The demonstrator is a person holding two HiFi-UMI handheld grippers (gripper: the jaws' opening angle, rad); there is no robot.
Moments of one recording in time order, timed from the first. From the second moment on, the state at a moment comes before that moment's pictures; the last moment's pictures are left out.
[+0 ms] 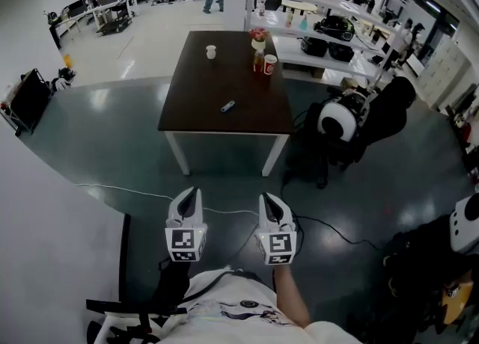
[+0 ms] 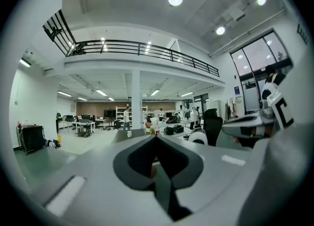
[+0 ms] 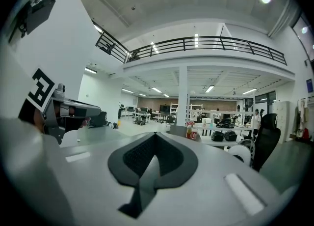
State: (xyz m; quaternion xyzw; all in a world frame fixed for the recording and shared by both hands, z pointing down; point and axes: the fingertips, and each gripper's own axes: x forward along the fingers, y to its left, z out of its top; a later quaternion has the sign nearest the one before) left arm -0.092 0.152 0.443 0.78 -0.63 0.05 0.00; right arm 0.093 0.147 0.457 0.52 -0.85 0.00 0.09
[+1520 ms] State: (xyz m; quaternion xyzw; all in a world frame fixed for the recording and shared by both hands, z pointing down) left arm -0.086 0.077 0.441 0.79 -0.61 0.05 0.06; right arm 0.053 0.089 0.425 0.47 -0.88 0.00 0.08
